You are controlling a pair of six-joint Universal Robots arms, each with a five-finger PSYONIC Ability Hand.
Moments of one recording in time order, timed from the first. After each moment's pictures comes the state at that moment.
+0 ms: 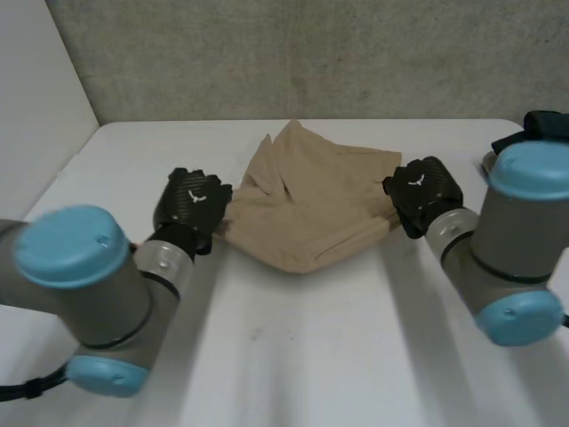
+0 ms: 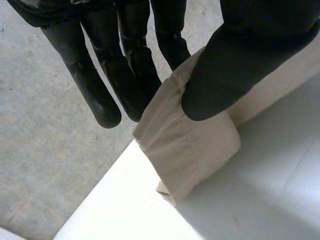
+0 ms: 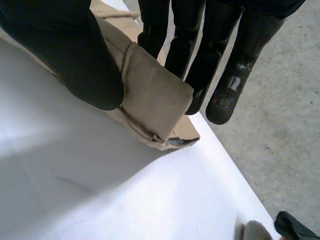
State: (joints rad) left arm 4.17 -1.92 -1.69 3.54 -1.65 3.67; right arm 1.99 -1.12 1.45 -0.11 1.55 2.50; left_hand 1.16 1.20 1.20 1.20 0.99; right_hand 1.00 1.18 1.19 1.19 0.98
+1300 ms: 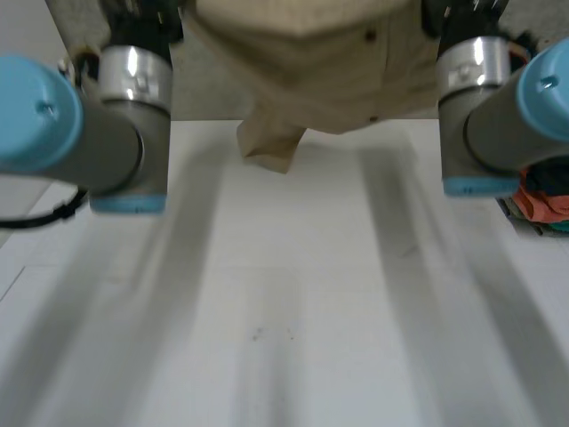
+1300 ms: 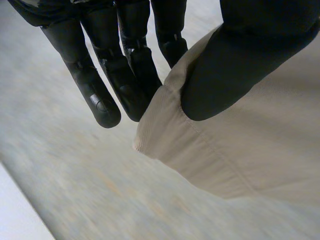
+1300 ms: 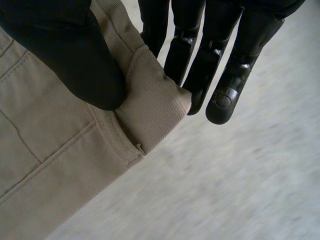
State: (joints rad) left arm 4.20 -2.03 -1.14 3.88 -1.66 3.80; right arm 2.01 -1.02 1.01 -0.67 1.63 2.44; left_hand 1.16 1.20 1.20 1.20 0.99; right_hand 1.00 1.18 1.19 1.19 0.98
